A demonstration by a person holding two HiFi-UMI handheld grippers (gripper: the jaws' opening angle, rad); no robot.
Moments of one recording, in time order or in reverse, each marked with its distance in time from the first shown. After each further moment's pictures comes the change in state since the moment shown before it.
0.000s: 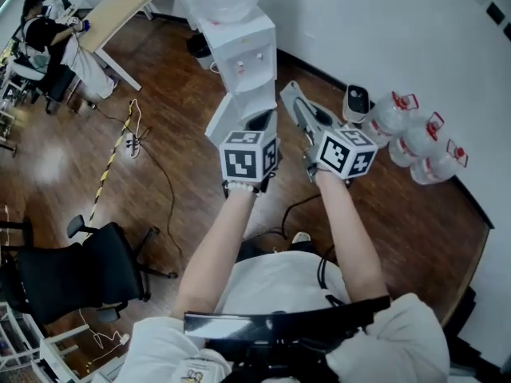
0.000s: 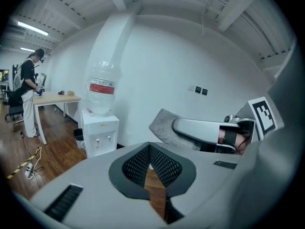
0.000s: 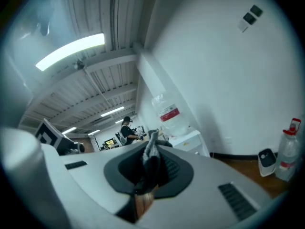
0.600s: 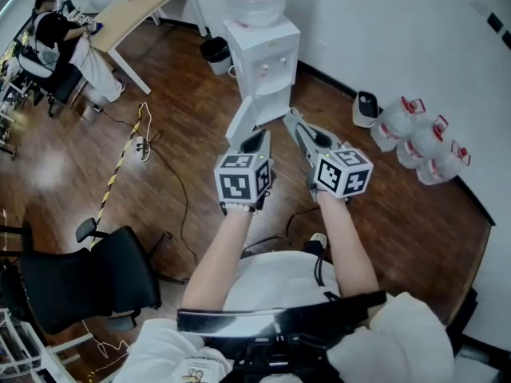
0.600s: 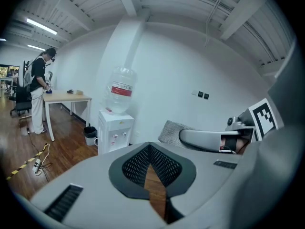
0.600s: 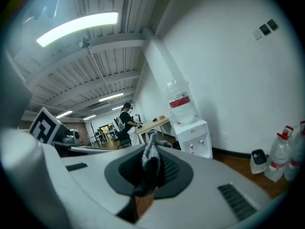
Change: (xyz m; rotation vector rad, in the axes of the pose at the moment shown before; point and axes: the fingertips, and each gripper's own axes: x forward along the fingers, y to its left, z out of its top) left arm -0.119 0.110 -0.036 -0.038 -0.025 0.017; right arm 0.036 0.115 -0.084 -0.104 0.096 -0.077
